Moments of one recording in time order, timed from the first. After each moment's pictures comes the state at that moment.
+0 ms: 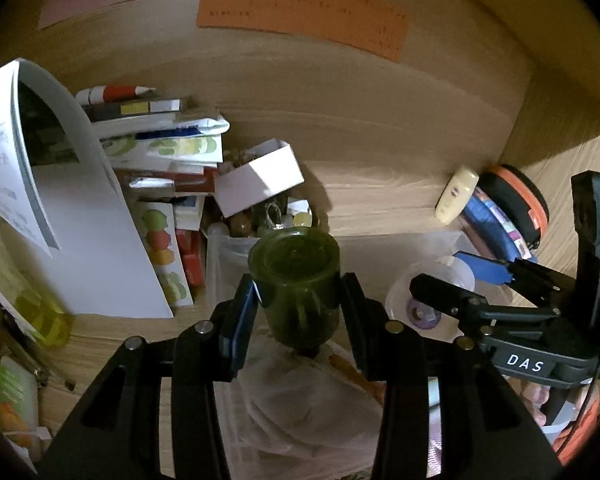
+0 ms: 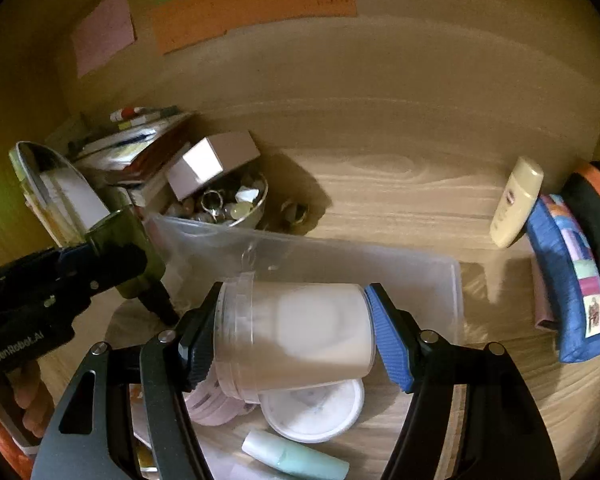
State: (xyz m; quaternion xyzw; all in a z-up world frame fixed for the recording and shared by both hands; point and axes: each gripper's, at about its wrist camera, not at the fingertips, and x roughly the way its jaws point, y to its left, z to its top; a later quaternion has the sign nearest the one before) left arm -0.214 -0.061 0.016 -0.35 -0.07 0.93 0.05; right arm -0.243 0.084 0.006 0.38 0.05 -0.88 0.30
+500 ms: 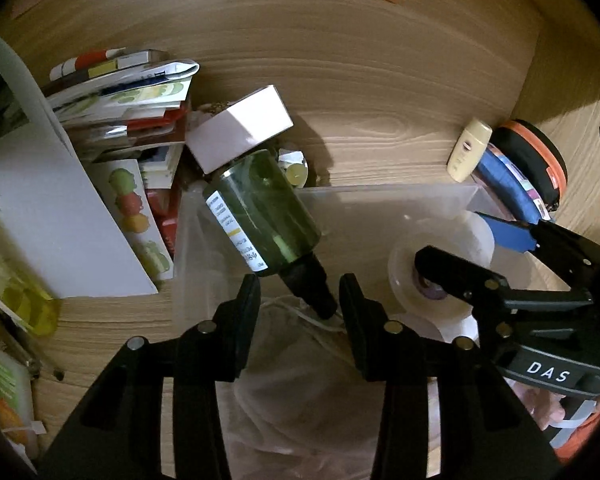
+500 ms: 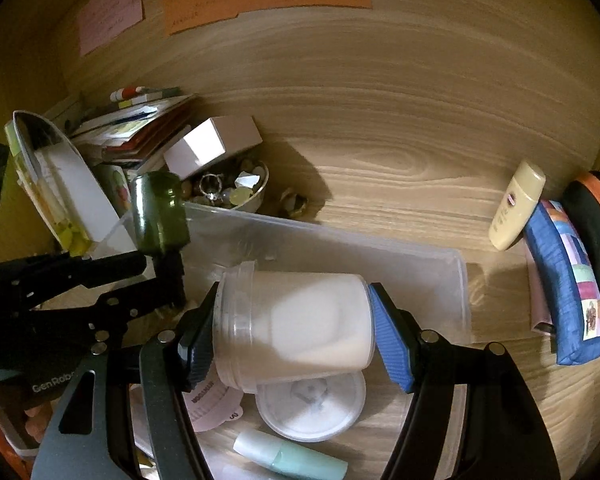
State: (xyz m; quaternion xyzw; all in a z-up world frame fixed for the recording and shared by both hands) left arm -0.222 -0.044 -0.007 -0.41 -0.04 0.91 0.05; right arm -0.234 0.075 -0.003 0.37 0.09 -0.88 0.29
